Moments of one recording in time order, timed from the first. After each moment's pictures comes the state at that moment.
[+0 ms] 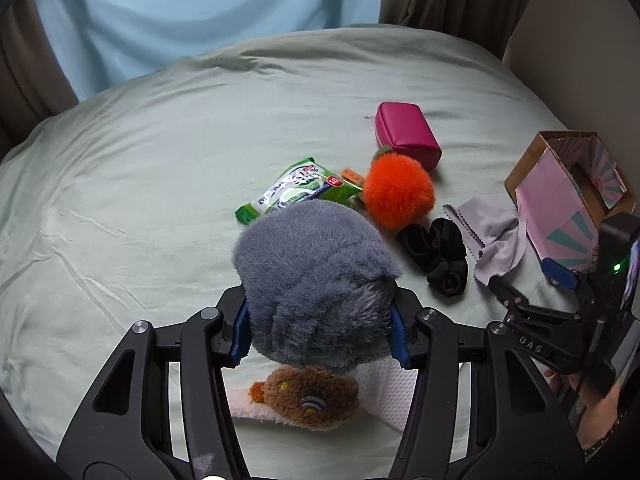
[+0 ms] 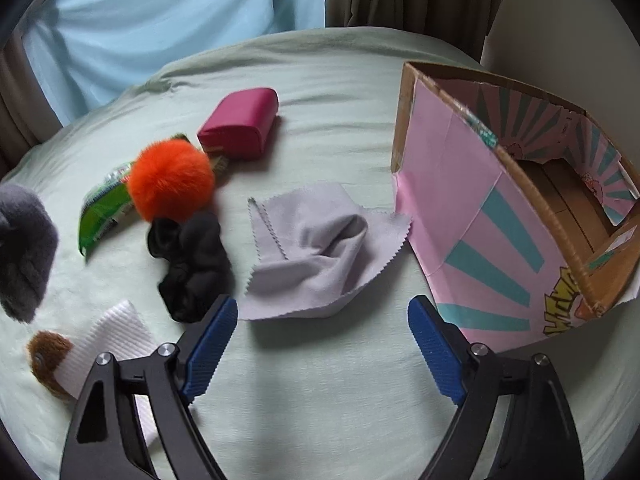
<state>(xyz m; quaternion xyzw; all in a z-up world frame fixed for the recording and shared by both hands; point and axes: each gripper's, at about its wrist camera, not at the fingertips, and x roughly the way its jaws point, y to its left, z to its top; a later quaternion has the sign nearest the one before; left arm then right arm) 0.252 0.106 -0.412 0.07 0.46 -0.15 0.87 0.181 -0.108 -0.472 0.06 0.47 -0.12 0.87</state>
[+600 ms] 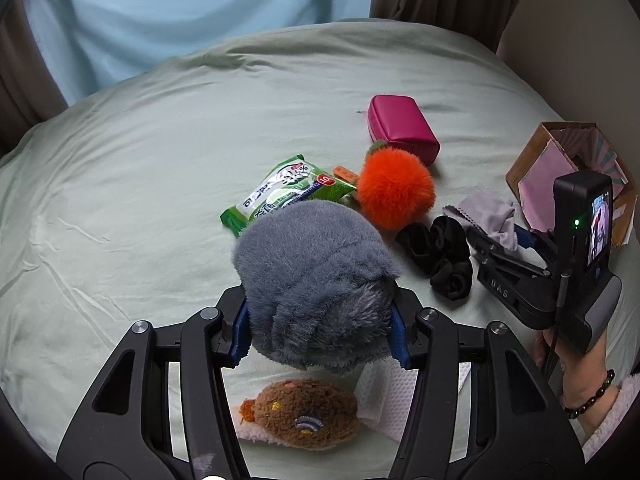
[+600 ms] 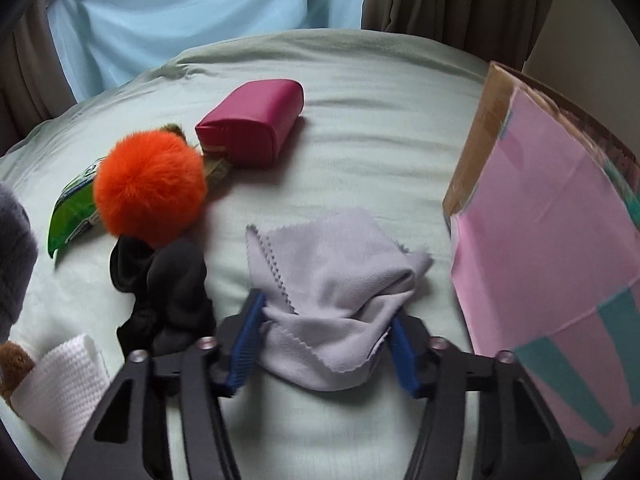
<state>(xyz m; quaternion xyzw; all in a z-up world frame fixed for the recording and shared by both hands) 0.259 0.100 -0.425 0.08 0.46 -0.17 0.87 0.235 -0.112 -0.495 0.03 0.44 -0.09 0.89</state>
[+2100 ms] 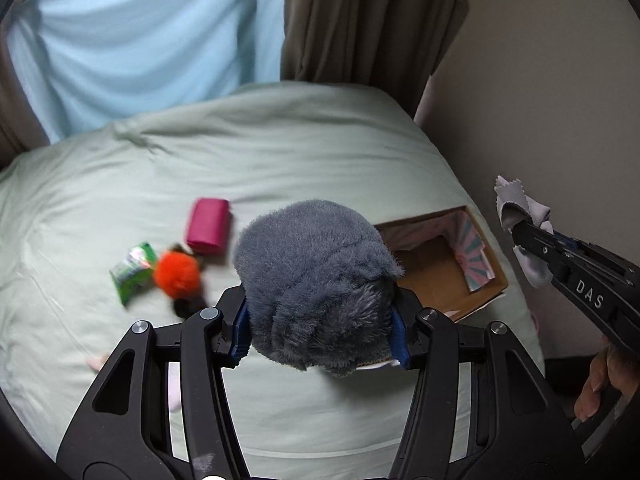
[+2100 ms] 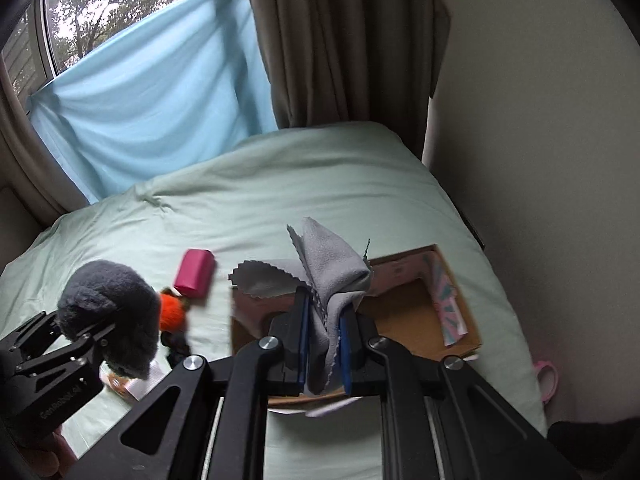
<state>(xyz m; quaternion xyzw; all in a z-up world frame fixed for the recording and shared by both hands) 0.180 -0.170 -0.232 0.02 0.46 -0.19 0.87 0.121 -0.342 -0.210 0.10 0.42 -0.10 0.90</state>
